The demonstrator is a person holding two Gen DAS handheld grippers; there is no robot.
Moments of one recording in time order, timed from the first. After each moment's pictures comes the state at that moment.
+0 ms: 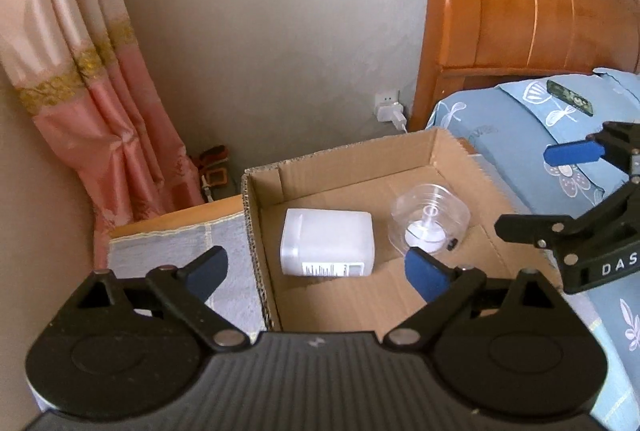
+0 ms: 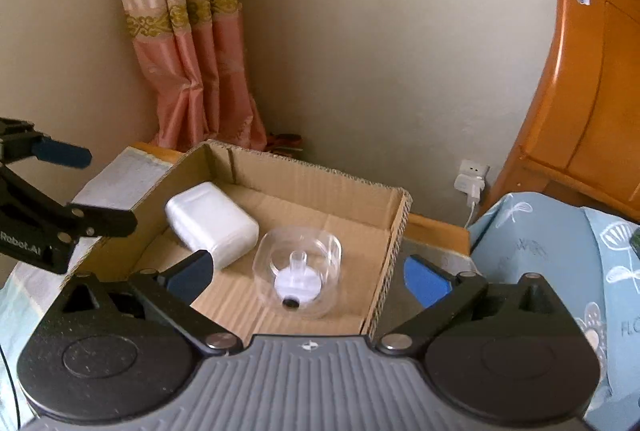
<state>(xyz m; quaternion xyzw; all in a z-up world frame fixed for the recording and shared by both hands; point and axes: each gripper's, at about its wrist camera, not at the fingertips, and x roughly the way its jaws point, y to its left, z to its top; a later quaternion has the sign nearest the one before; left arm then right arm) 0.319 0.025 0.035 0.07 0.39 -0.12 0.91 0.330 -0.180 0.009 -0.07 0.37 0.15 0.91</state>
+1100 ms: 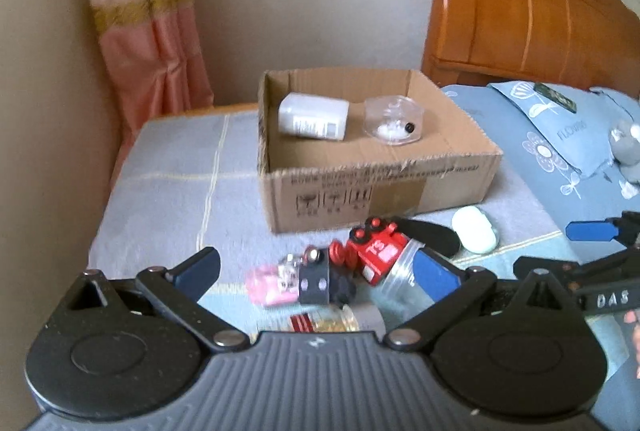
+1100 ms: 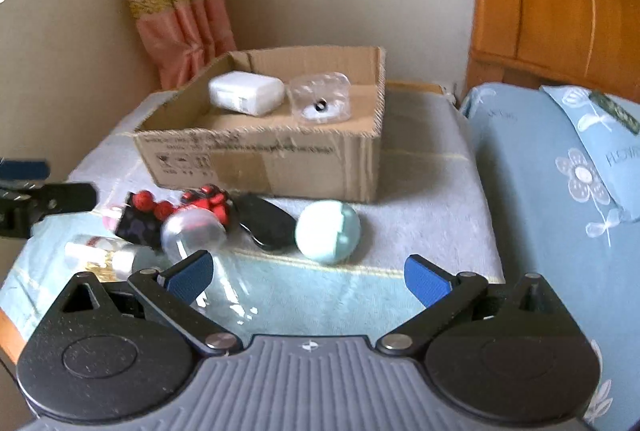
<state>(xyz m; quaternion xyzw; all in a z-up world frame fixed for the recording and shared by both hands) 0.140 0.040 -0.021 0.01 0.37 -0.07 0.93 0.150 -0.192 -0.073 0.02 0.39 0.08 0.92</state>
